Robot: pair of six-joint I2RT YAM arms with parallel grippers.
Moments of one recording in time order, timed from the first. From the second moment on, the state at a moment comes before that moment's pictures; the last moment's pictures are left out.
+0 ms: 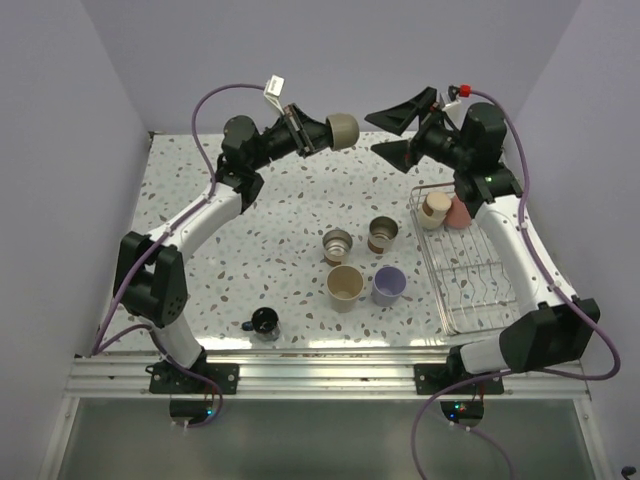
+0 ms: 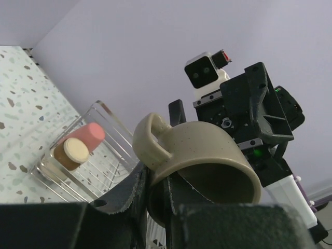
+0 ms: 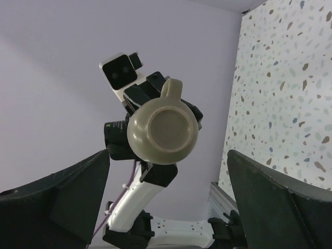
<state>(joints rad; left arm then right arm) -0.42 1.72 1.41 0.56 0.66 -1.11 0.18 1.40 1.44 -0.14 -0.64 1.26</state>
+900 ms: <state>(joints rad) -0.42 1.73 1.41 0.66 0.67 -1.11 0.31 1.54 1.57 -0.05 -0.64 1.35</state>
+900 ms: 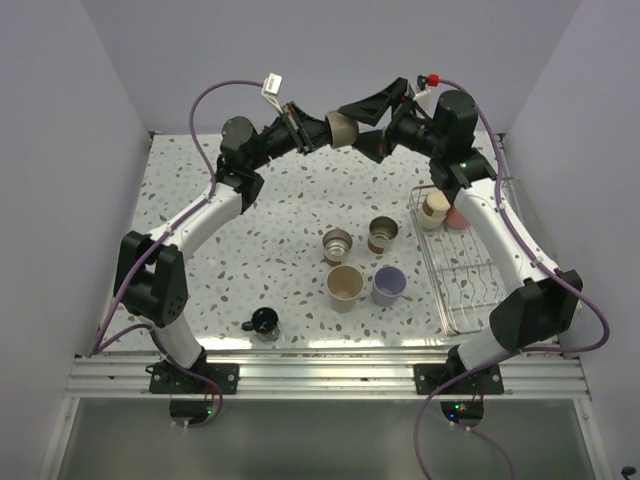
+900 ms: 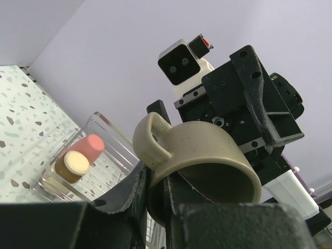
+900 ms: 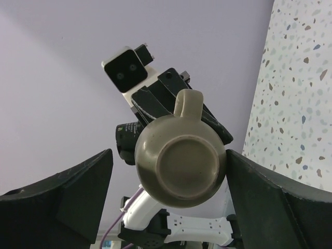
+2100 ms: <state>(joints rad) -0.44 1.68 1.40 0.40 0.62 -0.91 0.33 1.54 1.54 -0.18 -0.57 1.30</state>
